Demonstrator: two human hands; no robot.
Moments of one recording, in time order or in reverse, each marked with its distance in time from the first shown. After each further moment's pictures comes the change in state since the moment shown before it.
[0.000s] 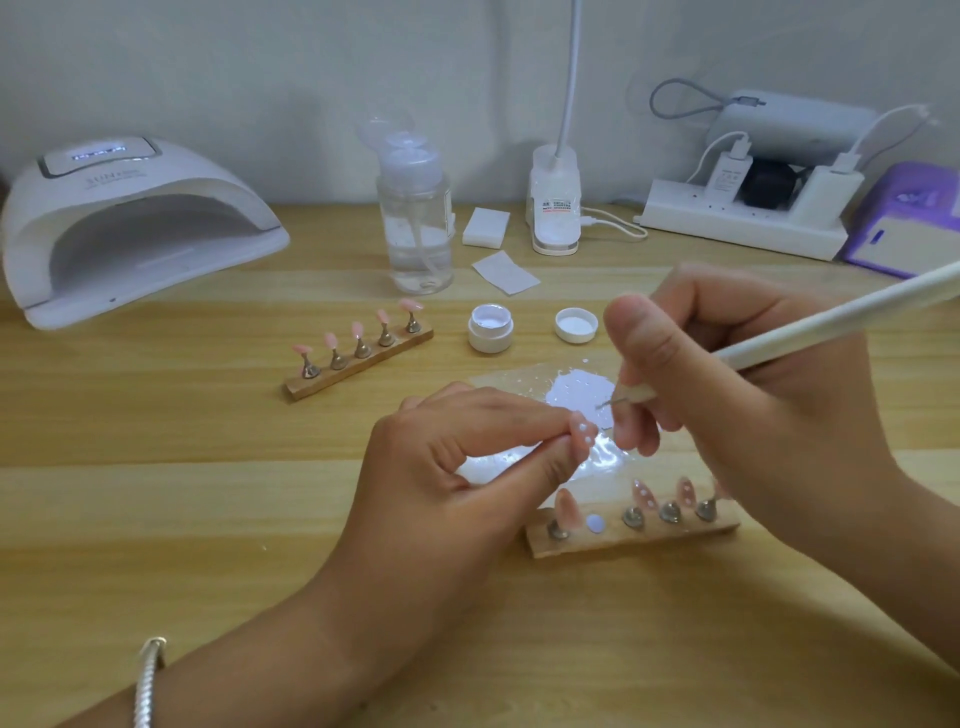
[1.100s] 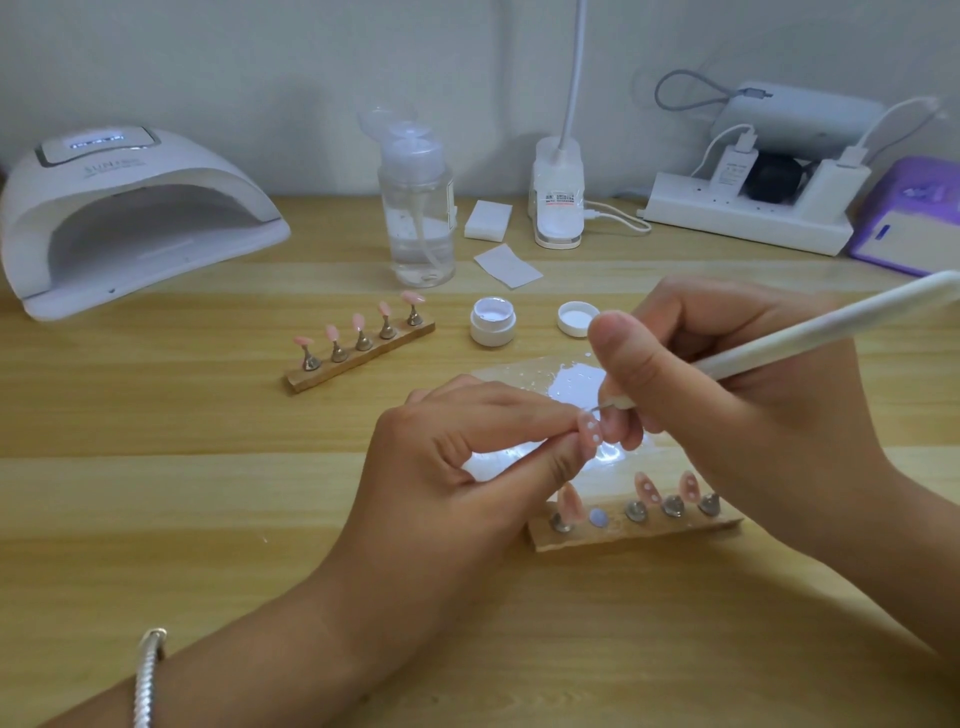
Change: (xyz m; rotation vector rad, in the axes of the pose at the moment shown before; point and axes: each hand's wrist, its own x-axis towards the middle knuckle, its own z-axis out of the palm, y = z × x) left_hand 0.000 -0.003 -0.001 0.026 -0.032 0.067; right_hand -0.002 -0.002 0.003 -0.094 -0.043 0.001
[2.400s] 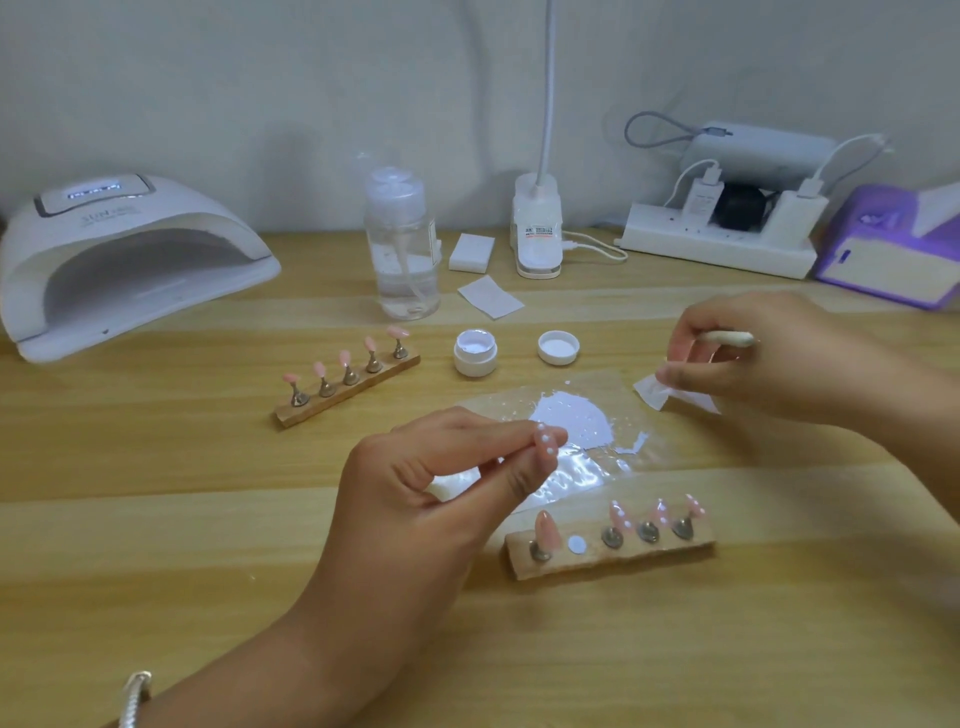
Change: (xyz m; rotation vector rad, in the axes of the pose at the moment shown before) left_hand 0.001 0.000 -0.001 -0.194 0.055 -0.085; right_hand 0.041 0.045 -0.089 -0.903 -0.253 0.485
